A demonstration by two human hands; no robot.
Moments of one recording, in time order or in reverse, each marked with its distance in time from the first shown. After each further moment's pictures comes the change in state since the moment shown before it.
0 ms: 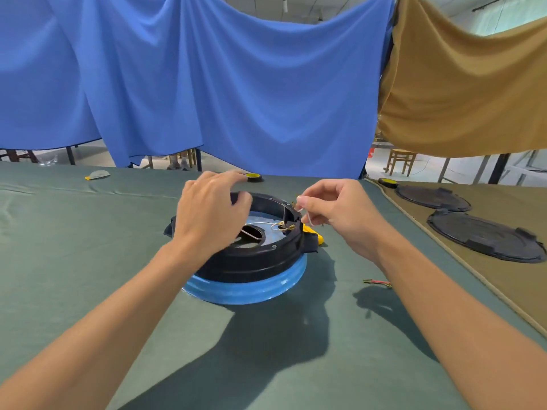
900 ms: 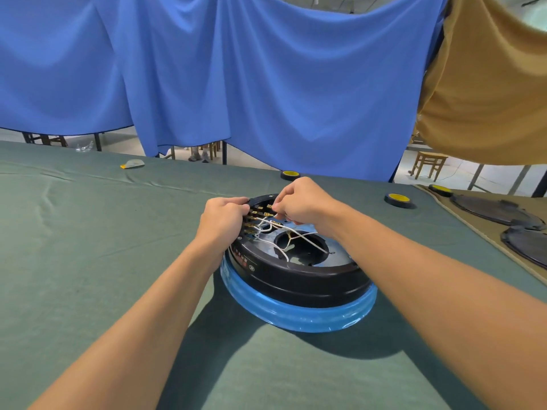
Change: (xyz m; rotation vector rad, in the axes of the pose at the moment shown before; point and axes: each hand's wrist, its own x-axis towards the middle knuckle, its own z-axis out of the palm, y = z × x) left_hand 0.013 -0.105 0.024 -0.764 -0.207 -0.865; right_hand 0.094 0.002 0.137 -0.442 -0.199 0.240
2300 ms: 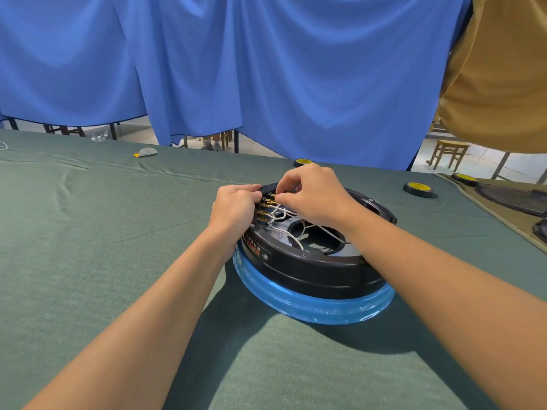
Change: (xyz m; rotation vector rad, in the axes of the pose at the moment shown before) left_hand -0.005 0.000 0.000 -0.041 0.000 0.003; right_hand -0.006 0.005 0.012 -0.269 0.113 -0.341
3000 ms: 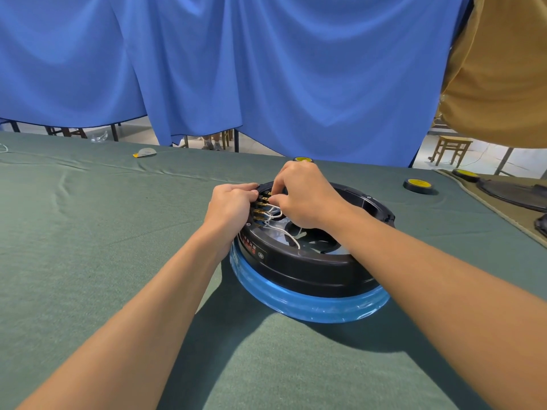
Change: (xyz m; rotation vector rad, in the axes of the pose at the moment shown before) left_hand 0.000 0.001 -0.002 0.014 -0.003 0.004; right_hand 0.004 -0.003 0.008 -0.184 0.042 -0.134
